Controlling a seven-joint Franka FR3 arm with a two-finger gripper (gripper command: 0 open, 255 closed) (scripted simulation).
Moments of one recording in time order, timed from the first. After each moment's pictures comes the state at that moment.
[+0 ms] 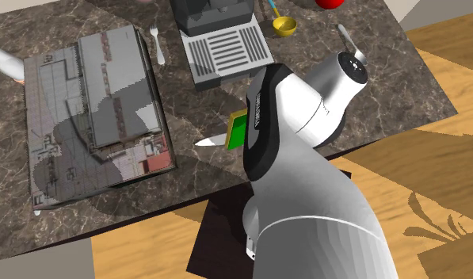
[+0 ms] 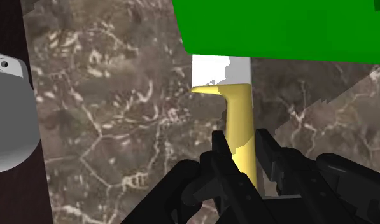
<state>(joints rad) -0.11 -0.73 0.36 -2.95 0.67 2.12 0.80</state>
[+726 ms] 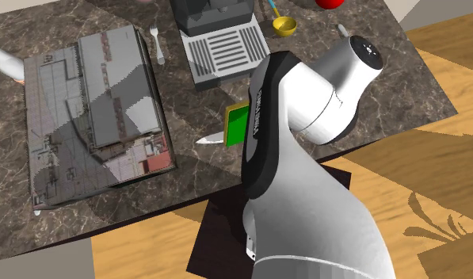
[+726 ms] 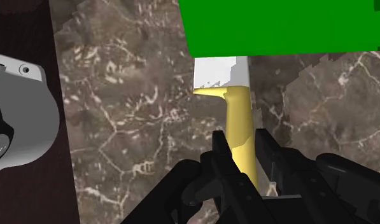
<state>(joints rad) -0.13 -0.82 0.33 -2.90 0.61 1.98 0.85</state>
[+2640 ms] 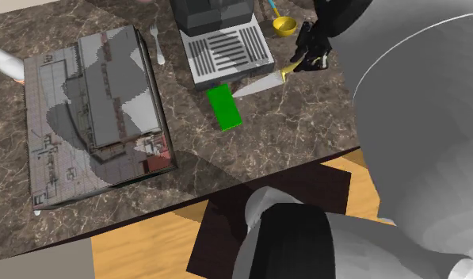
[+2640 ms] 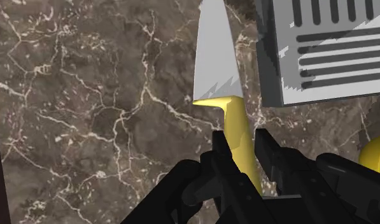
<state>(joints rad) -0.27 -0.32 0.28 -2.32 0.42 1.90 0.88</state>
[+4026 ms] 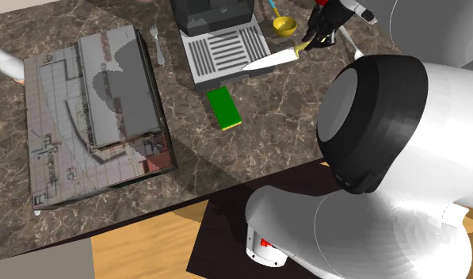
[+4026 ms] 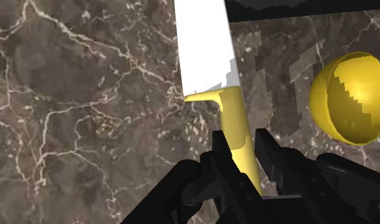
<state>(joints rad) -0.29 0.15 0.29 -1.96 0.30 2.01 0.91</state>
